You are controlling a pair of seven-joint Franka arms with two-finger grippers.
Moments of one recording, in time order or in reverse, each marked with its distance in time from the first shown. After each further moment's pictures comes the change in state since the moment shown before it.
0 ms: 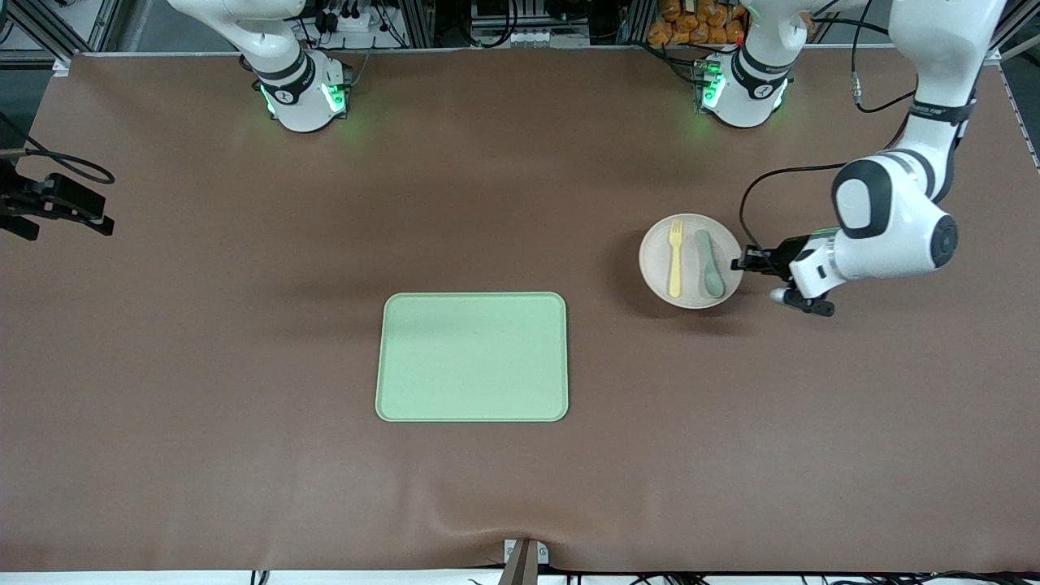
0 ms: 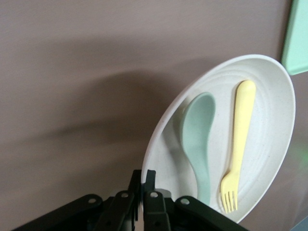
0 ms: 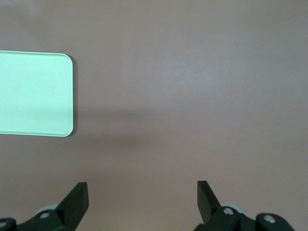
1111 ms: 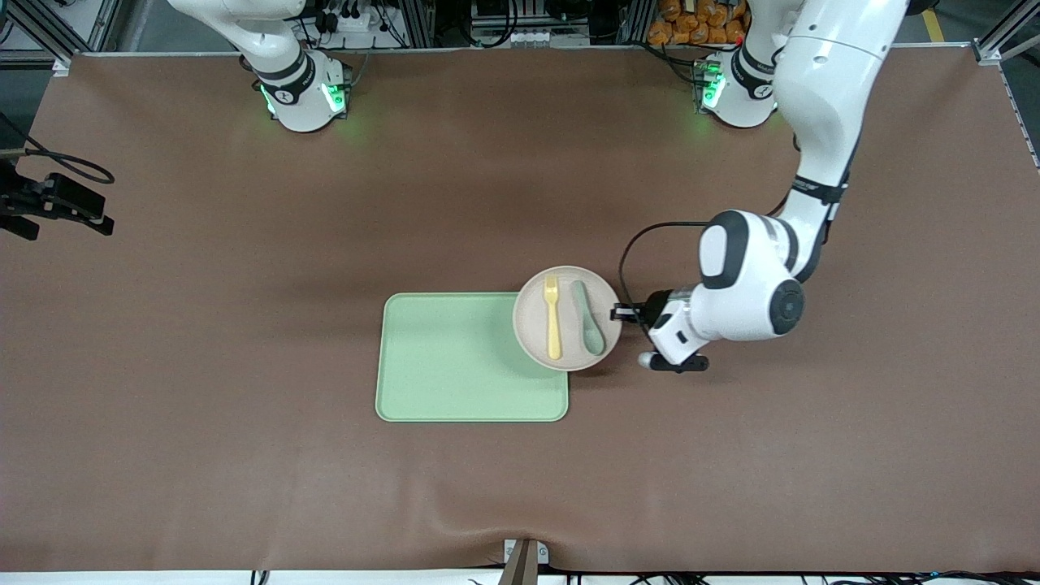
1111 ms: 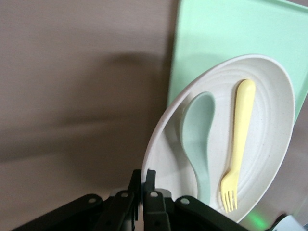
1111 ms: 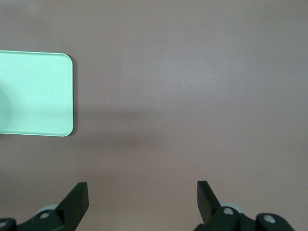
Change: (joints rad) left arm -0.310 0.354 -0.026 0.533 -0.104 0.012 -0.483; right arm 0.000 0.000 -0.001 0.000 0.000 -0.001 0.000
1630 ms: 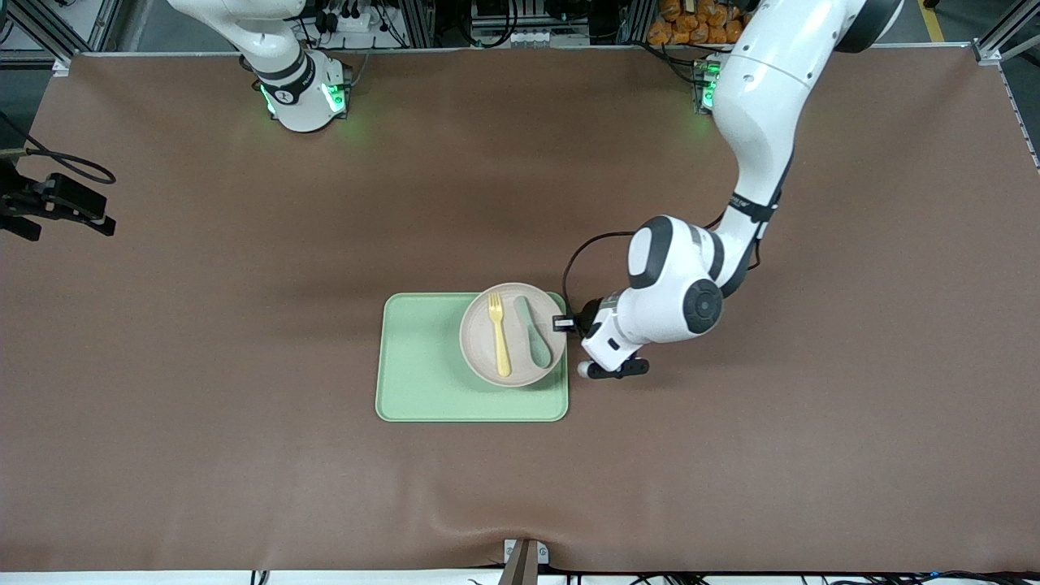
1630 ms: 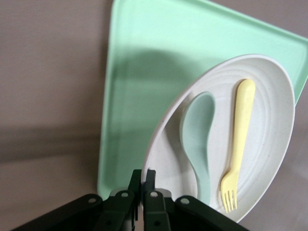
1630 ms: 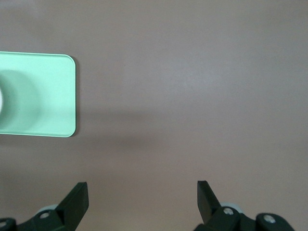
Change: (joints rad) left arm -0.134 0.160 0.001 0.191 0.000 0.122 -0.188; right arm 0.002 0.000 0.003 0.000 0.009 0.006 0.000
